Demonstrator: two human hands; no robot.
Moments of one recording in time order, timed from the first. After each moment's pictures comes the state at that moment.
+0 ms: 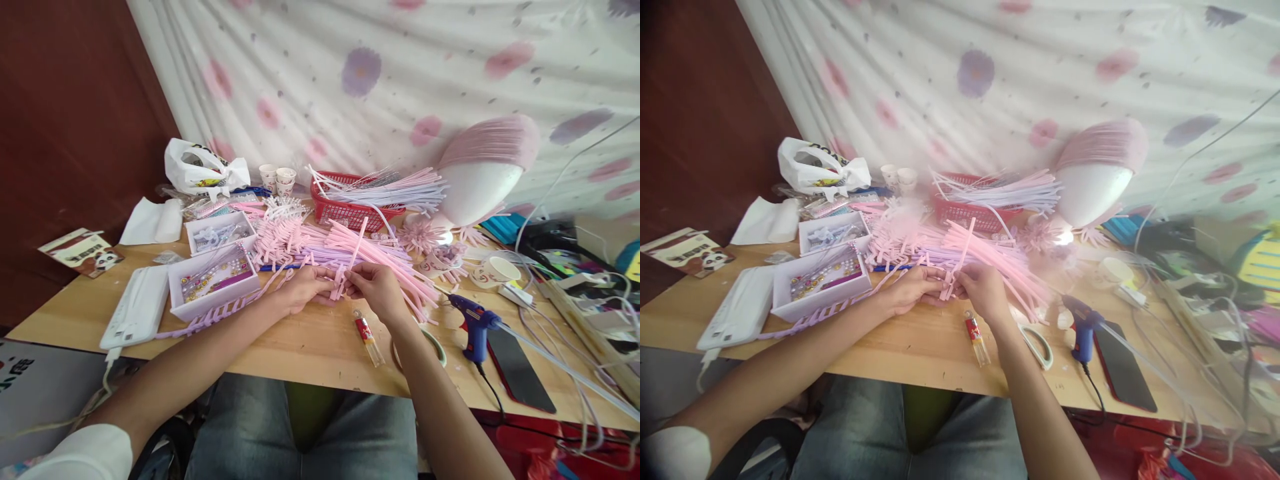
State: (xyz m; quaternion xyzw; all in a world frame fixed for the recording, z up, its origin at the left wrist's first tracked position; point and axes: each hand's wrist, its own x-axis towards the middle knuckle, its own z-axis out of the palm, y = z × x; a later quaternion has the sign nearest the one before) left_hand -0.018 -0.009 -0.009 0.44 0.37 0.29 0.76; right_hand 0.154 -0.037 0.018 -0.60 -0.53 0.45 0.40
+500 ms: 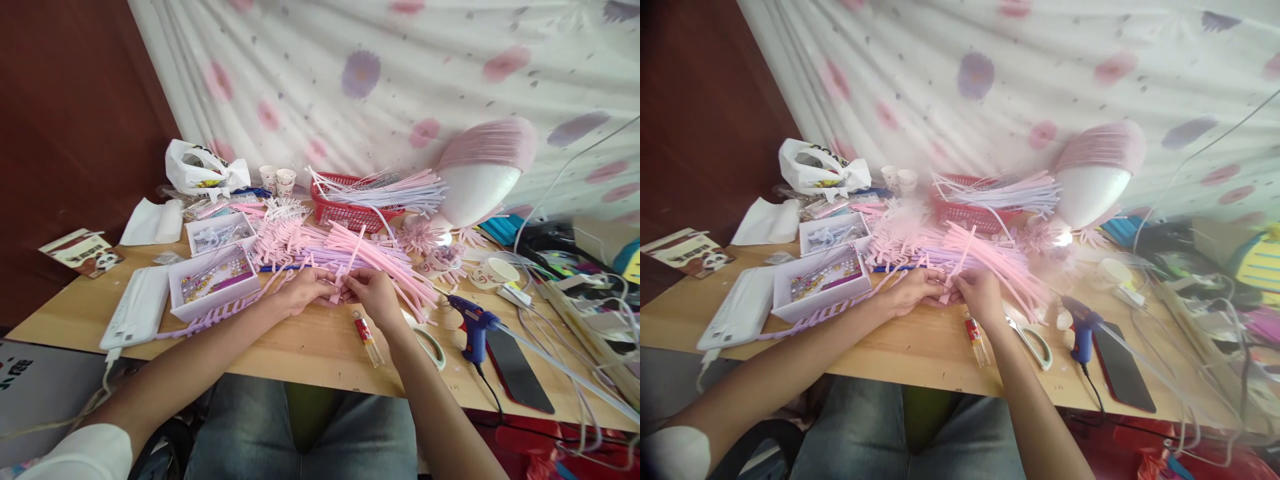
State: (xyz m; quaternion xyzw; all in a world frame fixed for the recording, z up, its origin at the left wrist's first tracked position) left_hand -0.017 -0.011 -0.010 0.45 0.36 0.30 0.76; right_hand 0.149 -0.041 0.006 -0.60 -0.50 0.47 0.41
